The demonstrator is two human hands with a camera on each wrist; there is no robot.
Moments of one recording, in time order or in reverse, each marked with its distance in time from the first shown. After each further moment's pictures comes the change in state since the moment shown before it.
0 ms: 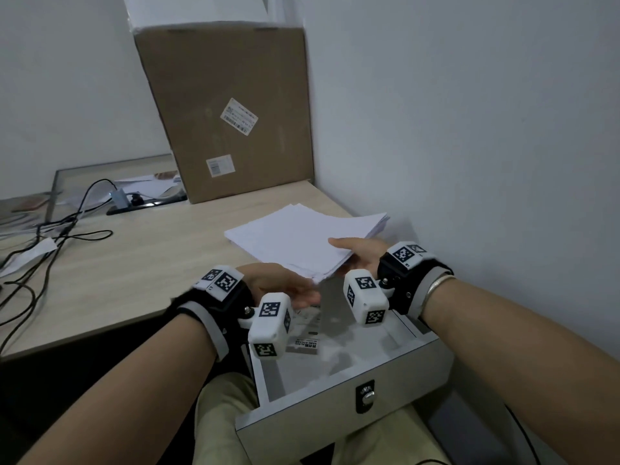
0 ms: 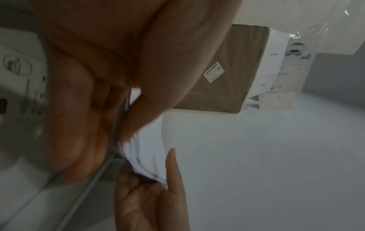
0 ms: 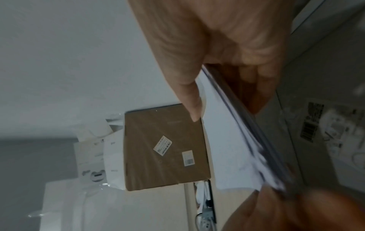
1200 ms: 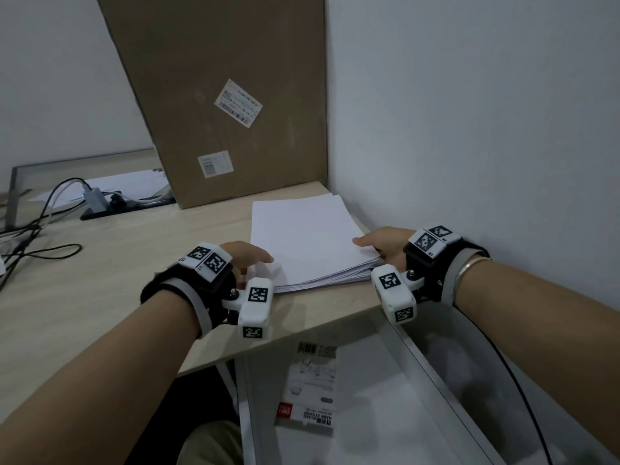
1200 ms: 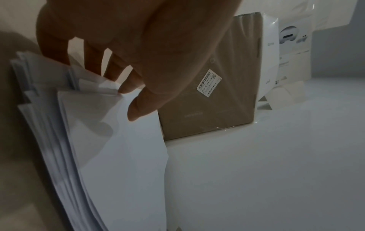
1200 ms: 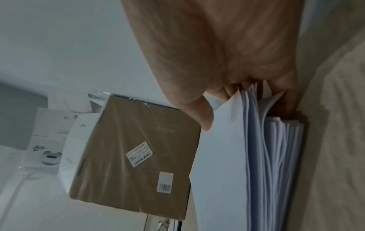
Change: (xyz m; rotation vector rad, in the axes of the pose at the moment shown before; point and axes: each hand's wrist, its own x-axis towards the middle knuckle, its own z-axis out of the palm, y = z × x) left_hand 0.095 0.094 -0.130 0.056 0.485 0.017; right_hand 0.099 -0.095 -0.012 -0.373 0.117 0.096
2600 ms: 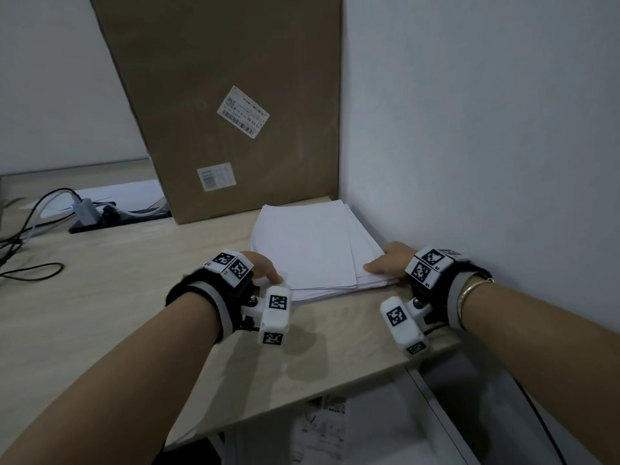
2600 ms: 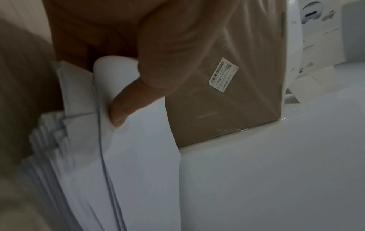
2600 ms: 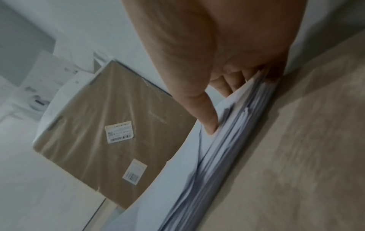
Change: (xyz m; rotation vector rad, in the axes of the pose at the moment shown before) left_hand 0.043 0.051 0.010 0.137 0.019 -0.105; right_hand 0.115 -0.024 -0.020 -0.733 0.325 -0.122
